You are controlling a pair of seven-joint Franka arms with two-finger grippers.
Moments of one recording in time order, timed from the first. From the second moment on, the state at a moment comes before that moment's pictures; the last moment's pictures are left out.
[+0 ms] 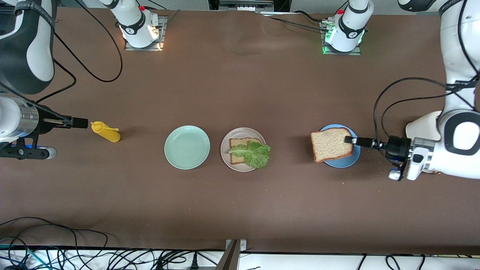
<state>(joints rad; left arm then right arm) 0.21 0.73 -0.13 -1.32 -0.90 1.41 0.23 0.12 0.54 -0.07 -0.98 -0.03 1.26 0.09</state>
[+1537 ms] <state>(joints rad) -0.16 0.78 -0.17 -1.50 -1.36 2.00 0.12 0.07 0.29 0.00 -1.39 -0.06 1.59 0.08</state>
